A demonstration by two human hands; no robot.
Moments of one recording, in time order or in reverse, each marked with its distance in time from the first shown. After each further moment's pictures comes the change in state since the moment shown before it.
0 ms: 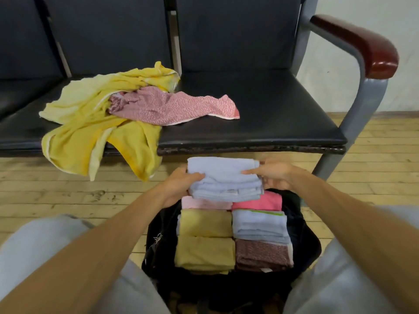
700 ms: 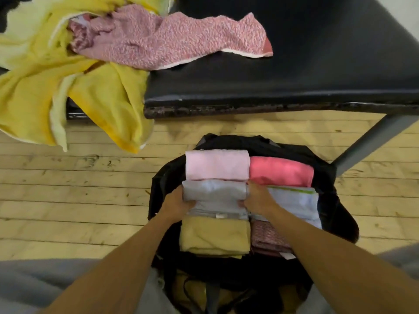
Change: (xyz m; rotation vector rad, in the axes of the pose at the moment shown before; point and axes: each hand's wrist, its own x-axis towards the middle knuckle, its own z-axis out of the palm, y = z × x) left_hand 0.052 -0.167 -0.032 0.552 0.125 -0.152; right_hand 0.125 0.178 0.069 -0.663 0.101 -0.036
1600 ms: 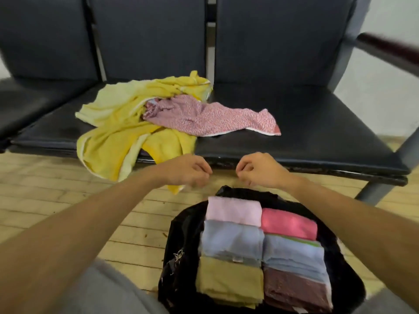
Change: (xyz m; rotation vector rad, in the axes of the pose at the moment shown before) left_hand -0.076 0.155 -0.178 0.220 -0.086 0.426; right_hand -0.069 -0.200 -0.133 -0.181 0.145 -0.469
